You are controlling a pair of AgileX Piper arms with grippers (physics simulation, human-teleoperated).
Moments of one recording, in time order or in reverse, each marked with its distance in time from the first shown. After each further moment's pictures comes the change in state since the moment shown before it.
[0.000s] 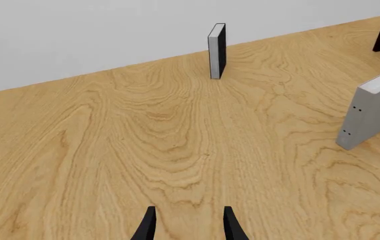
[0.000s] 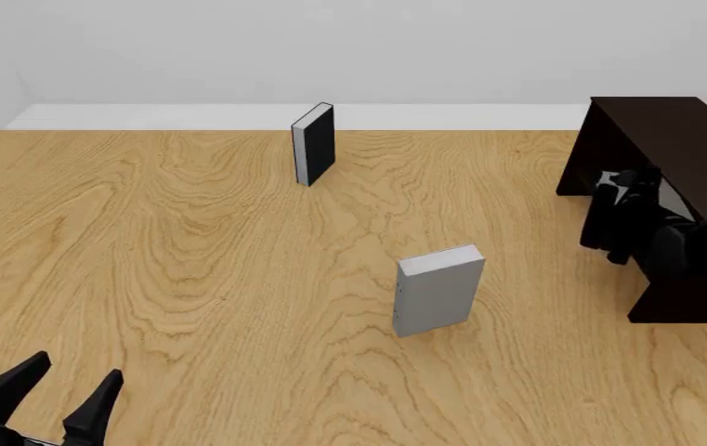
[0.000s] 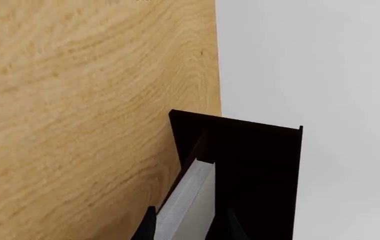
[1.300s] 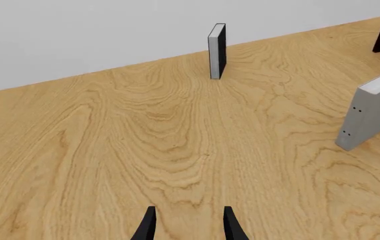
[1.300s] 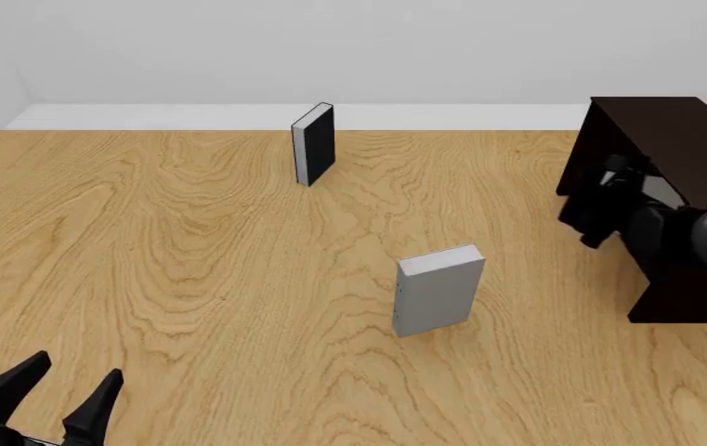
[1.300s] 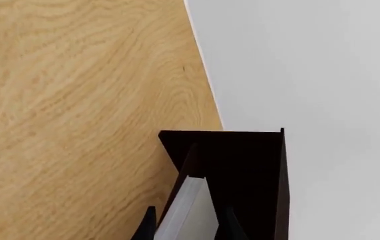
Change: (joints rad) left arm 0.000 0.006 0.000 -0.006 -0.004; right arm 0.090 -0.011 -0.042 0.028 0.016
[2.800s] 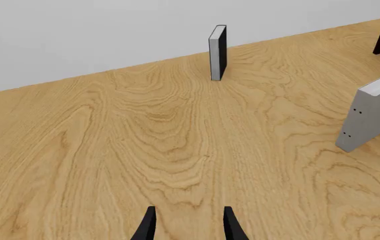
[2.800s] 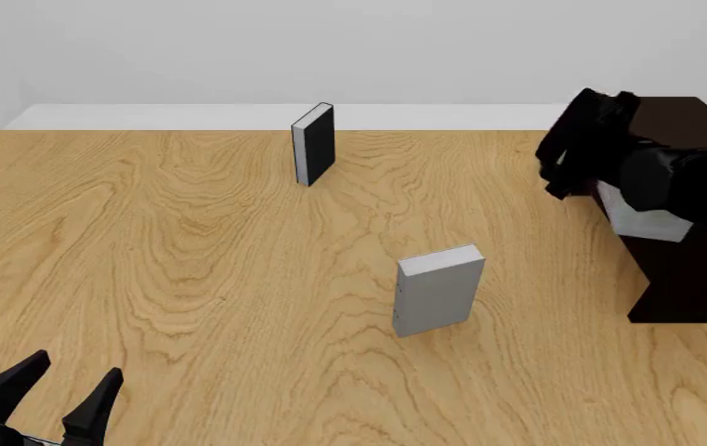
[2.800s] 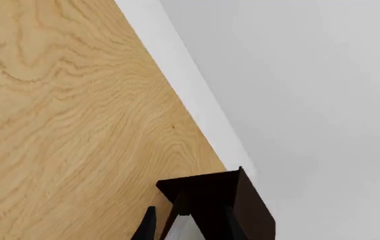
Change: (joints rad) left arm 0.003 0.000 0.000 -0.006 -0.001; right arm 0.165 -0.225 -0.092 0.270 0.276
